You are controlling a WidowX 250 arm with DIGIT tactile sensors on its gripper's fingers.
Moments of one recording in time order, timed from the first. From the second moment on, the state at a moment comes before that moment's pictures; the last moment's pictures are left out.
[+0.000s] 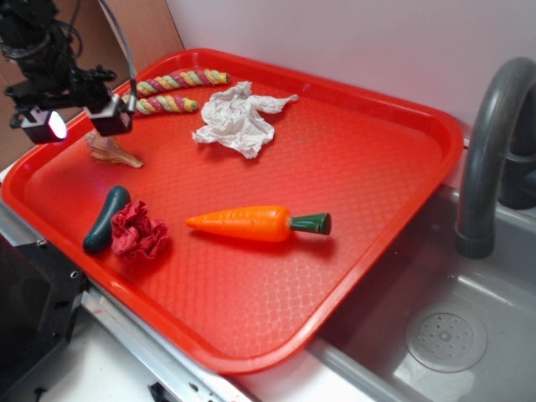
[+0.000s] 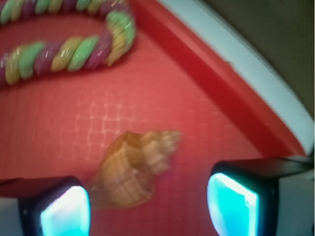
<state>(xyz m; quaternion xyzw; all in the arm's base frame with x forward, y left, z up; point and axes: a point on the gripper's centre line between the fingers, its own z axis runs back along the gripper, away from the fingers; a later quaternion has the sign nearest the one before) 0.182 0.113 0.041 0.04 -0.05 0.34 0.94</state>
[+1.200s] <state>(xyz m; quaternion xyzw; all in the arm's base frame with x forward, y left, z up) 0.205 0.116 0.019 0.00 -0.03 0.30 0.95</state>
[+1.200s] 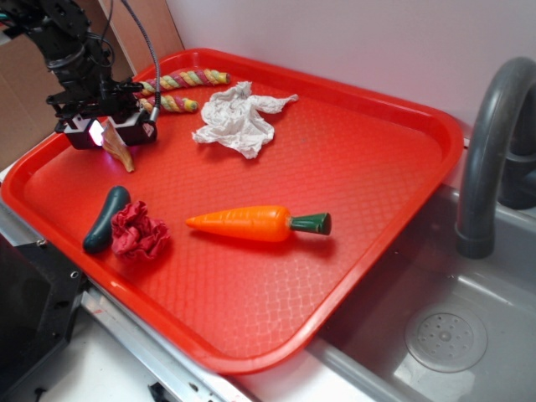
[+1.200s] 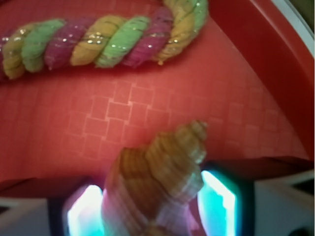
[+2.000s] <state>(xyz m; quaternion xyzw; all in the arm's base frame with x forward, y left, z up) 0.210 -0.010 0.175 0.00 -0.04 -0.09 1.00</state>
